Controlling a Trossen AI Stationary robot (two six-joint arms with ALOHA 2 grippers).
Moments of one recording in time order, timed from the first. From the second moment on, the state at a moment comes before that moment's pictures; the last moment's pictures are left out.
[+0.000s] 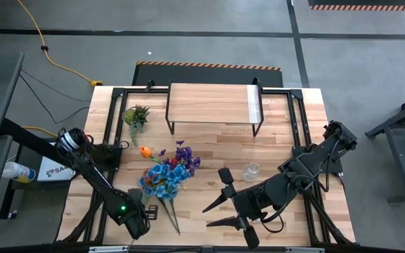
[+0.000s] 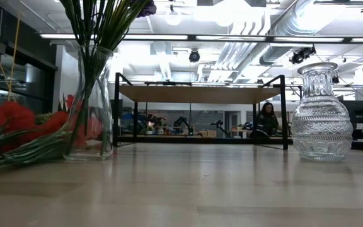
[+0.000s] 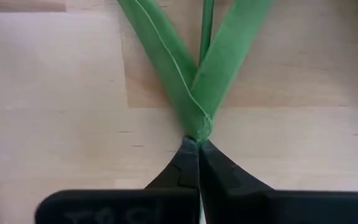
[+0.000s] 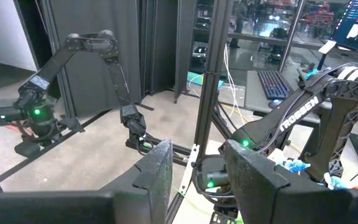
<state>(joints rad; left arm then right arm) -0.92 1.74 0.98 -0.74 0.00 -2.48 0.62 1.71 1.88 -0.29 0.23 -0.02</state>
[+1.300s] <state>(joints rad) -0.92 1.55 1.18 -1.53 0.07 -2.49 0.62 1.71 1.88 -0.27 0.28 -0.03</state>
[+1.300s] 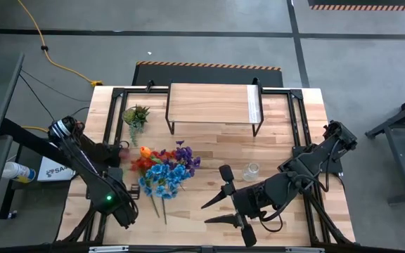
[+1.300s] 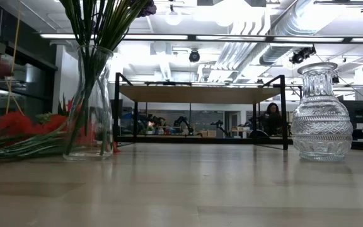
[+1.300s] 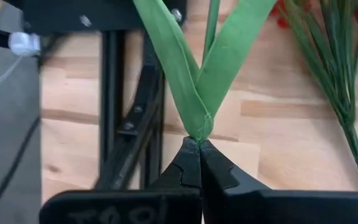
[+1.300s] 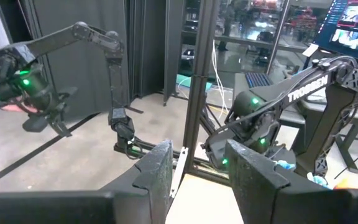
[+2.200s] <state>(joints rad) -0.92 1.55 1.28 -1.57 -0.04 -2.48 0.62 1.71 1.88 -0.27 0.28 -0.03</state>
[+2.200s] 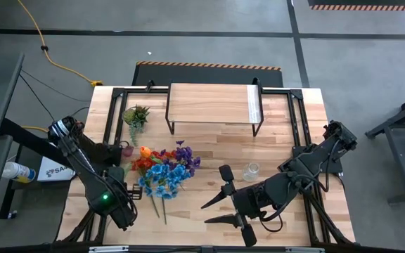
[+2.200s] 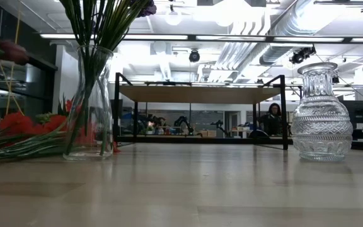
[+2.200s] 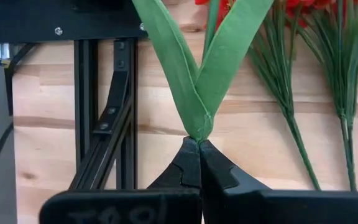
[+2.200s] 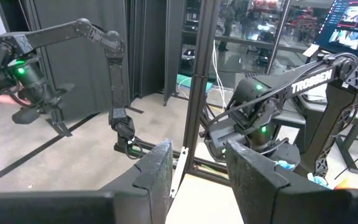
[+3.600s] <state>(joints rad) -0.98 1.55 1.40 -1.00 0.04 -2.16 0.61 1.60 1.88 -0.27 0.29 -0.11</state>
